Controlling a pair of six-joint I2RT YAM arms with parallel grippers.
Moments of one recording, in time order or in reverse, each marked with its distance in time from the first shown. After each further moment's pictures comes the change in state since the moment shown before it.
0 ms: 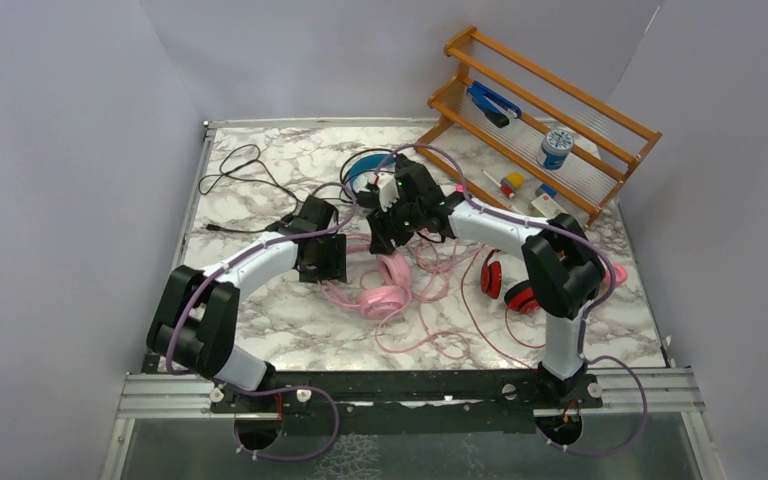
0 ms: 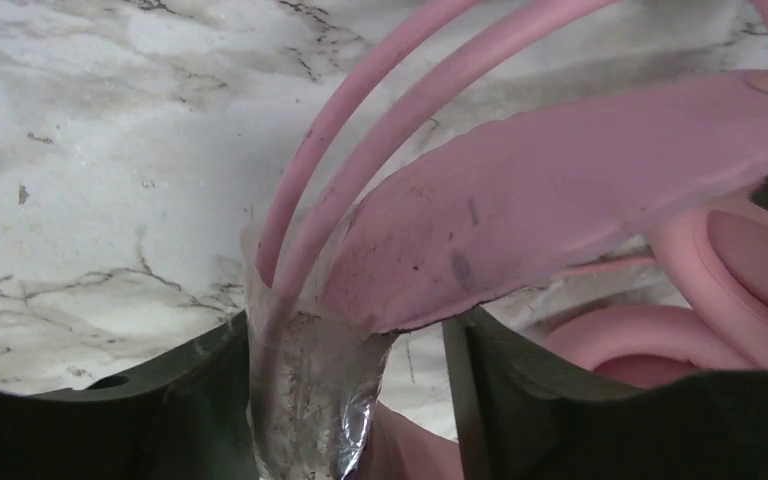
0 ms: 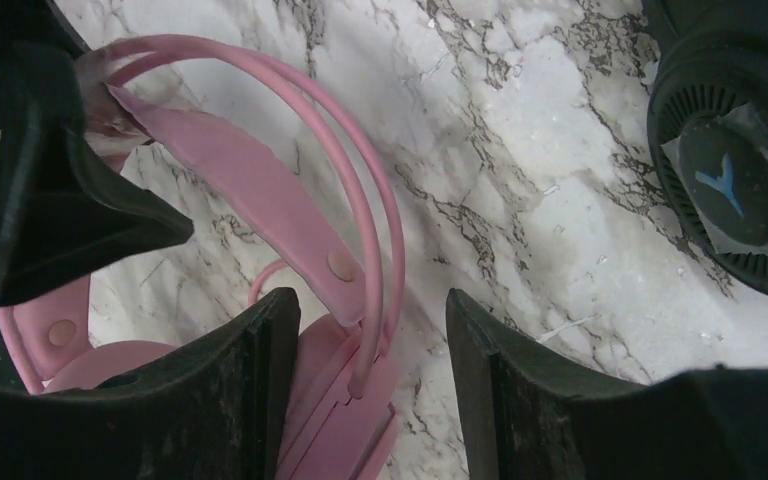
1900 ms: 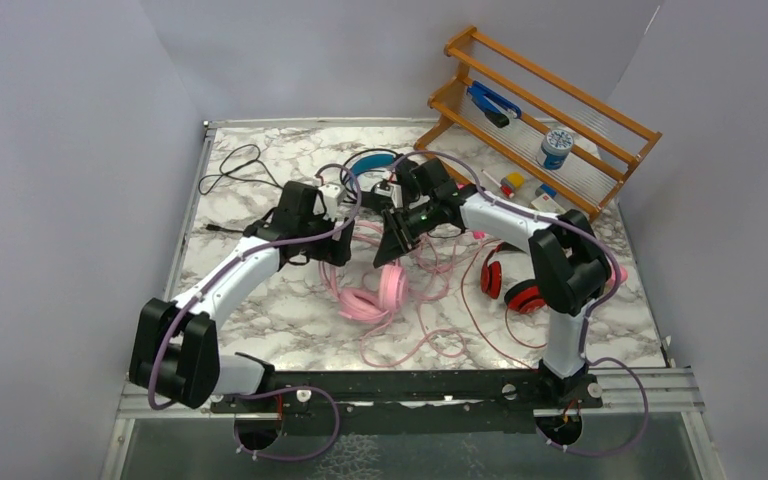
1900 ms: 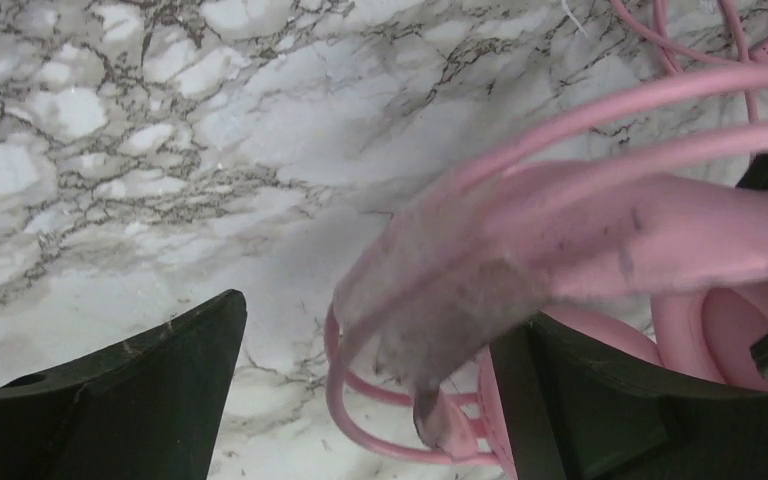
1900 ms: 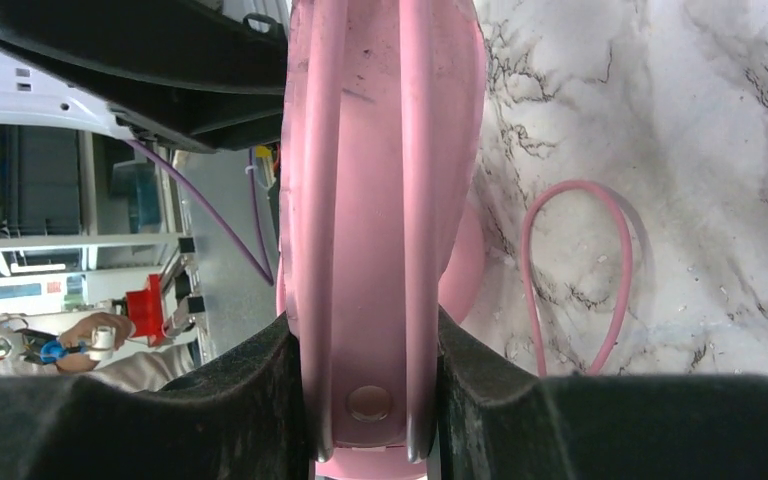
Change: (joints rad) left arm 0.054 -0.153 0.018 0.109 0.085 0.378; right arm -0.087 0.011 0.006 -0.120 -0.602 0.232
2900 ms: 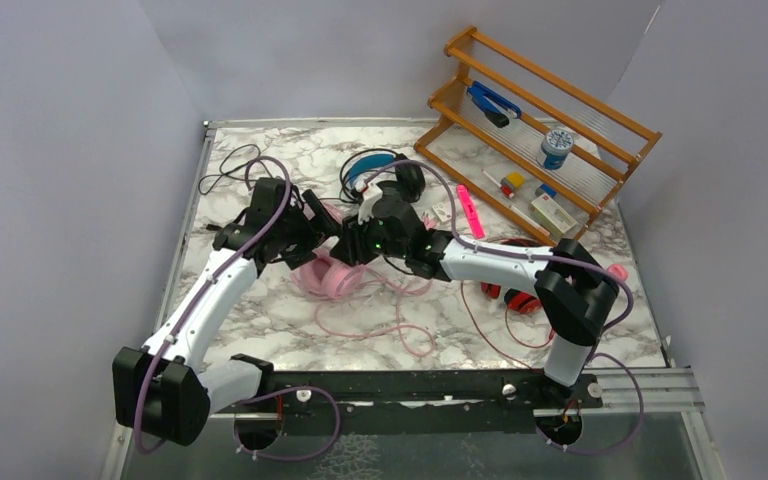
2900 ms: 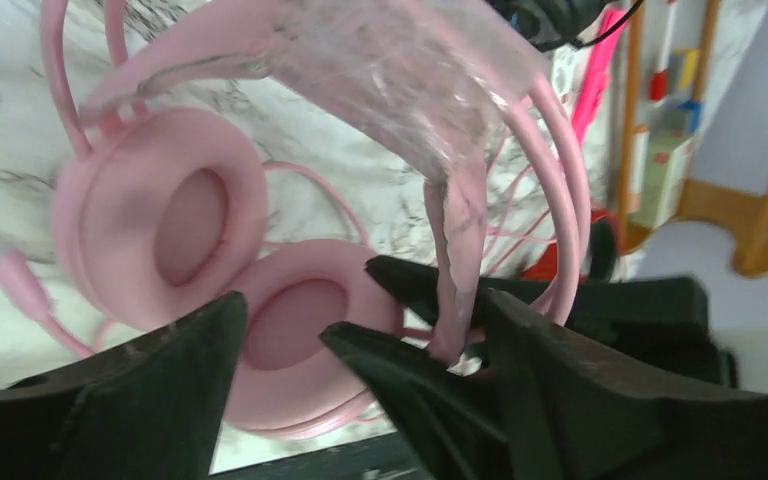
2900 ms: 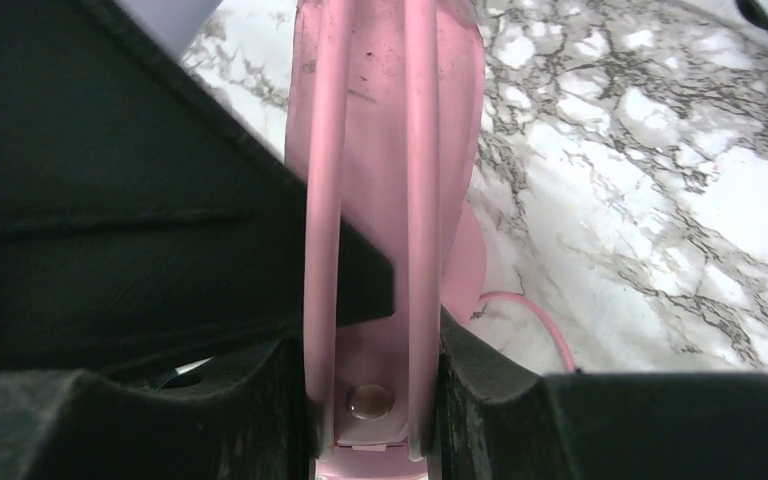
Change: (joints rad) left arm 0.069 -0.159 0.050 -0.137 -0.005 -0.901; right arm 0.358 -0.142 -0.165 0.541 0.959 0.252
